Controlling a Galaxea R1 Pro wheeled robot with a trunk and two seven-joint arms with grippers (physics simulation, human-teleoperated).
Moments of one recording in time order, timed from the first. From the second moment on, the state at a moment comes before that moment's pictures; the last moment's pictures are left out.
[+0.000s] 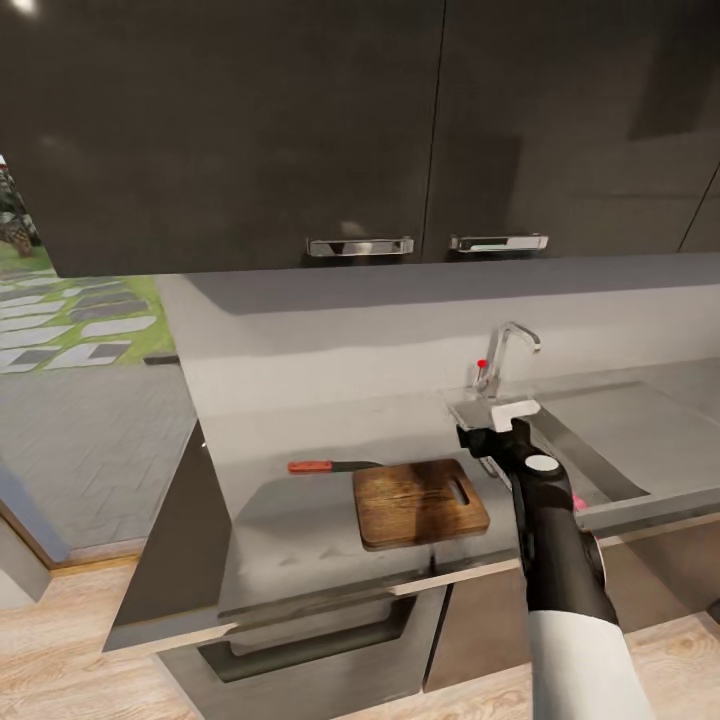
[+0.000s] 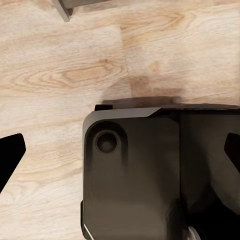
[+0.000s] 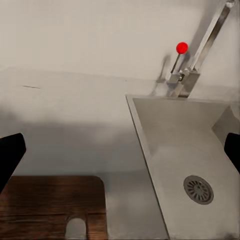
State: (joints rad) left arm 0.07 -0.02 0.00 -0.42 0.01 -0.14 -0.01; right arm -0.64 0.17 -0.25 -1.41 0.58 0.52 0.34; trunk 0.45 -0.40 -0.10
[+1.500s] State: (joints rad) left arm 0.07 -0.02 0.01 -0.42 0.01 -0.14 0.00; right arm -0.39 0.17 -0.44 -1.63 0.58 0.40 0.44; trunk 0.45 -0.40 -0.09
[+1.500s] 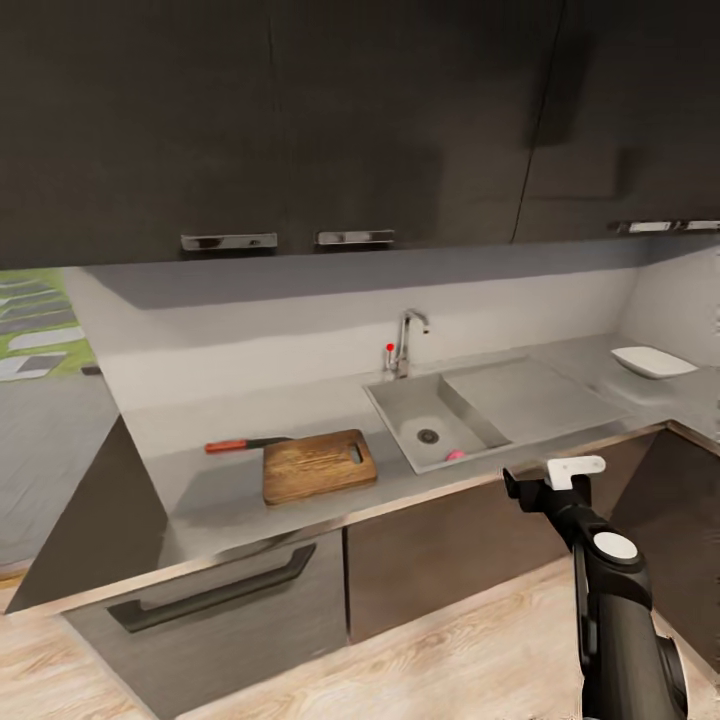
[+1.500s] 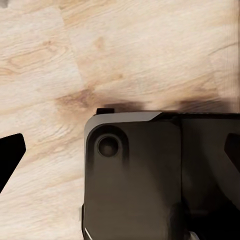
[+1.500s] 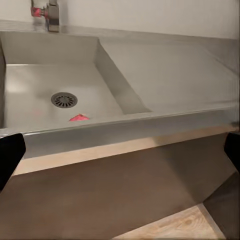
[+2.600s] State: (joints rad) left arm 0.07 -0.02 0.01 -0.42 0.01 -0.14 0.00; right arm -0.39 0.17 -0.44 -1.62 0.58 0.40 0.44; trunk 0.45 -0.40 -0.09
